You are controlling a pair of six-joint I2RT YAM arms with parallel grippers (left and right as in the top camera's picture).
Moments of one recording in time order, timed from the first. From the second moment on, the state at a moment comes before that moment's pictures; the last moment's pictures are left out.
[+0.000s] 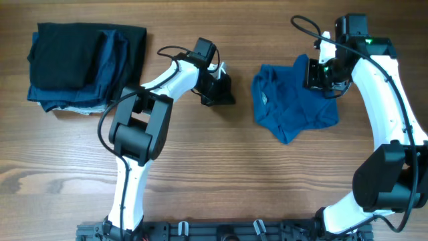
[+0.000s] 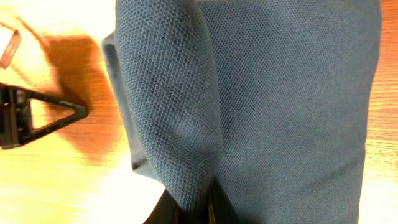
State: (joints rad) left arm -0.42 2.33 1.65 -0.67 0.70 -0.53; right arm -0.03 1.78 1.53 -1.11 -0.21 0.07
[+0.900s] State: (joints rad) left arm -0.45 2.35 1.66 -0.63 0.73 -0.54; right arm 0.22 1.78 1.44 -0.96 -0.22 0.16
